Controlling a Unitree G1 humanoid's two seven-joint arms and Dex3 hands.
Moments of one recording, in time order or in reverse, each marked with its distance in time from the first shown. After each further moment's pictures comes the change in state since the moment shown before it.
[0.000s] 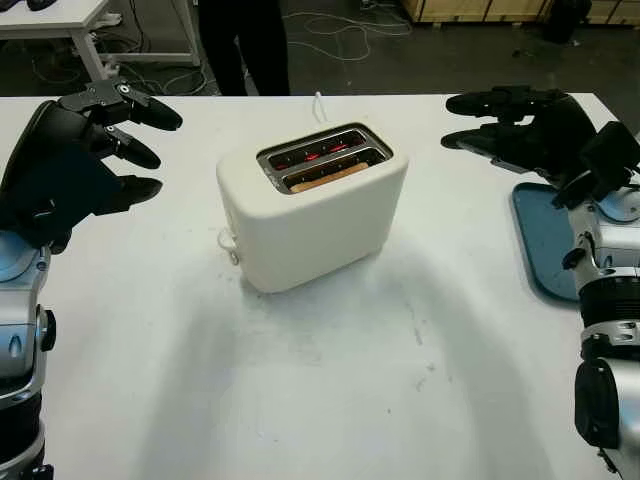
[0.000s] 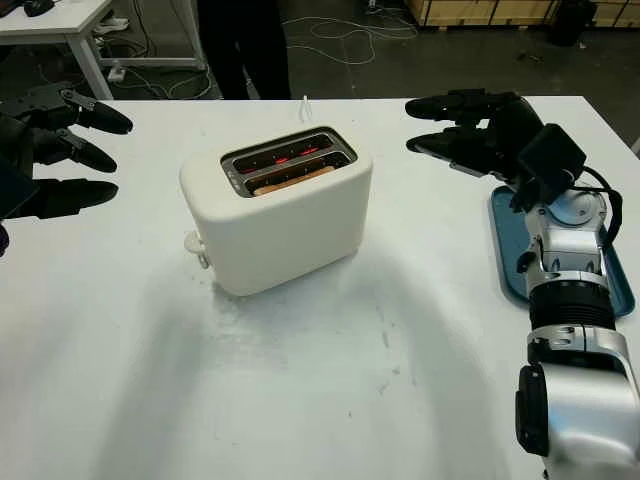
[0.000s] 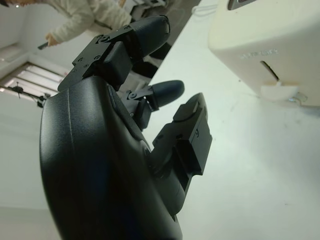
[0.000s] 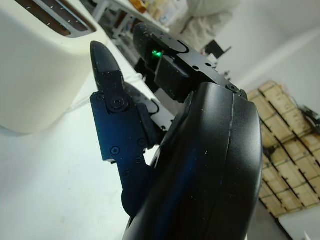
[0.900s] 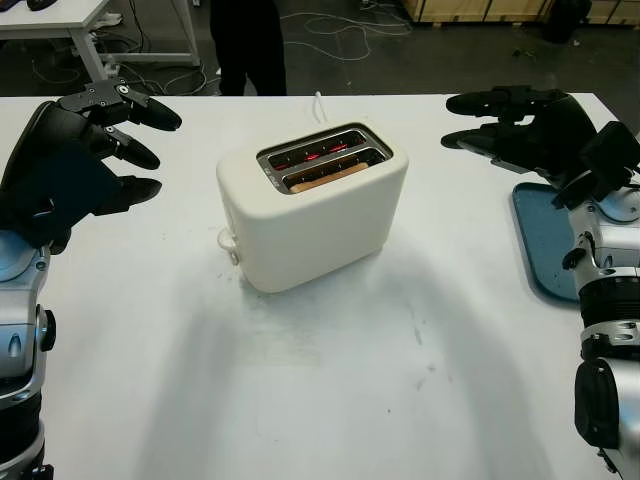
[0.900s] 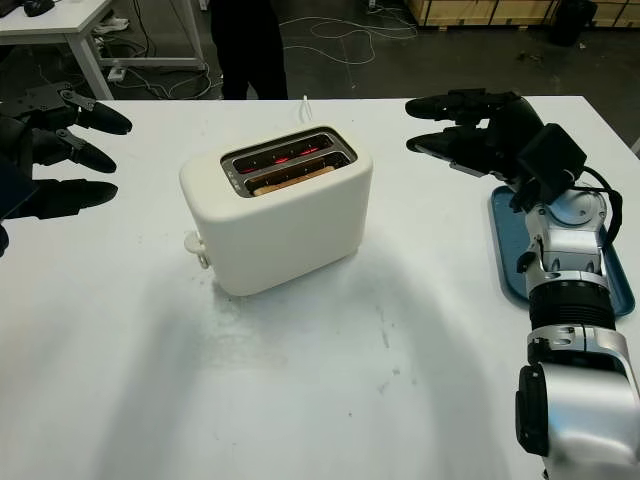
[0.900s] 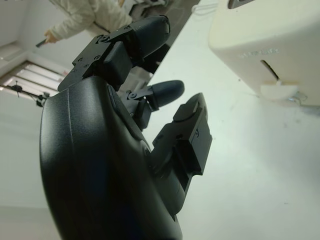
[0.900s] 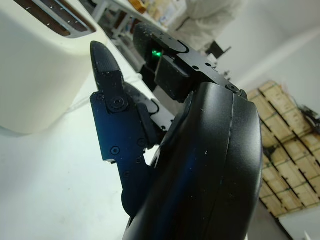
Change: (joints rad) left arm 0.000 0.001 0.001 0.000 0.000 0.008 -0.001; right arm 0.002 0.000 0.000 0.000 0.002 0.000 -0.005
